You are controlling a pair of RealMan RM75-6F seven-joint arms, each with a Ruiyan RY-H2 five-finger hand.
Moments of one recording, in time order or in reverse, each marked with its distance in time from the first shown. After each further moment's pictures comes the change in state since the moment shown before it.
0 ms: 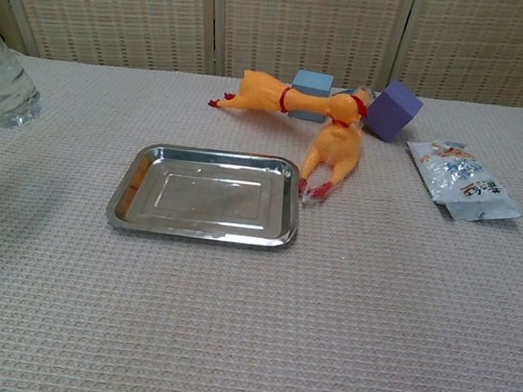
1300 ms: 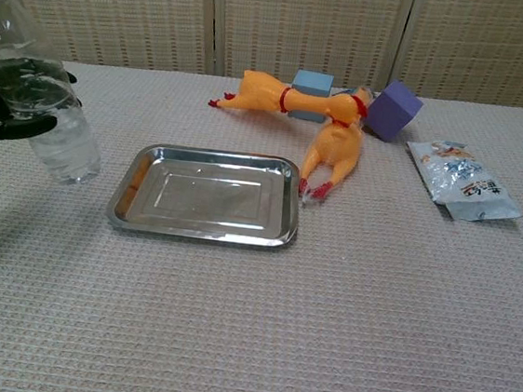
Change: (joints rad) left arm -0.103 -0.035 0.057 -0.019 -0.040 -0.238 -0.059; right arm 0.005 0.002 0.006 0.002 0.028 -0.013 -0.001
